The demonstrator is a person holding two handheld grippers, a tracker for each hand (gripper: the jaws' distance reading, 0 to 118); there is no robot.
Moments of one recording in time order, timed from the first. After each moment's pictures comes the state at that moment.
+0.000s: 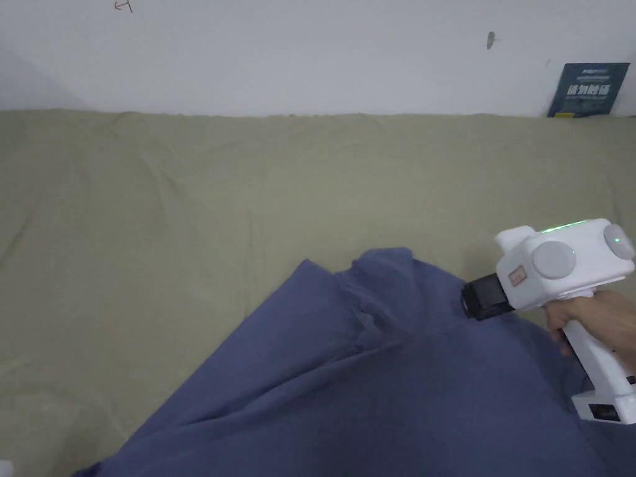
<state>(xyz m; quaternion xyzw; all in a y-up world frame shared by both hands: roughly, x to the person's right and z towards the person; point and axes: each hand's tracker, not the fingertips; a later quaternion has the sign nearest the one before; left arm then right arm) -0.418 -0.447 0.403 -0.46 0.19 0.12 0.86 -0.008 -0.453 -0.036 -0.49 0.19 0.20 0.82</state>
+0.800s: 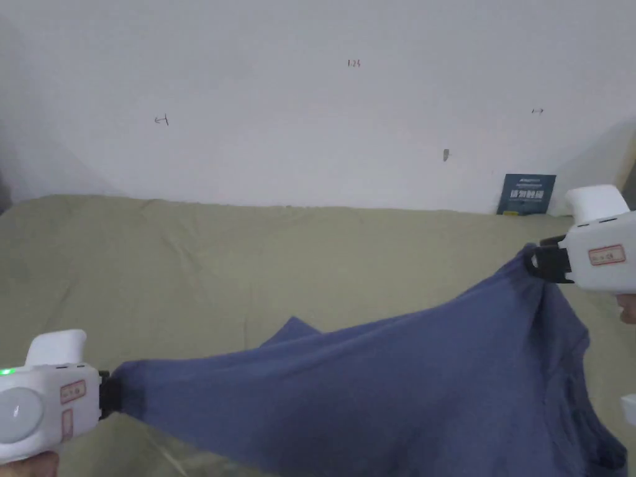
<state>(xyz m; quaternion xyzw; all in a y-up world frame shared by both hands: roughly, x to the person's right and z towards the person) -0.397 -0.315 0.390 -0.34 0.18 0.14 0.91 0.127 -0.172 0.169 -0.27 0.22 0.12 0.93</state>
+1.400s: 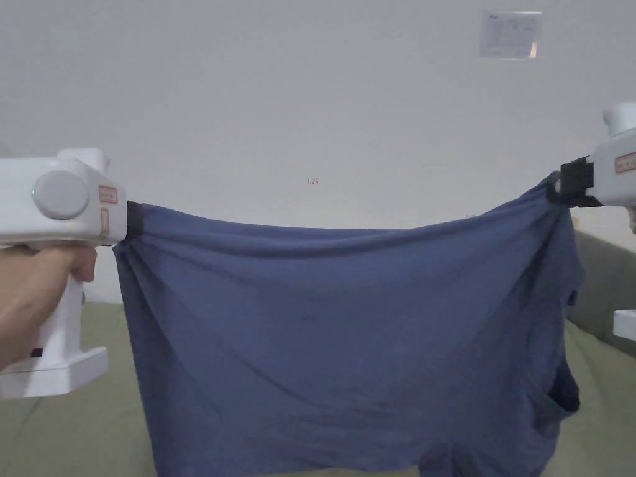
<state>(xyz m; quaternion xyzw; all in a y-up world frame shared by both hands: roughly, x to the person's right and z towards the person) -0.330 -0.028 0.366 -0.16 0.19 0.05 0.97 0.209 0.011 0.230 -0.13 0.15 0.02 0.98</state>
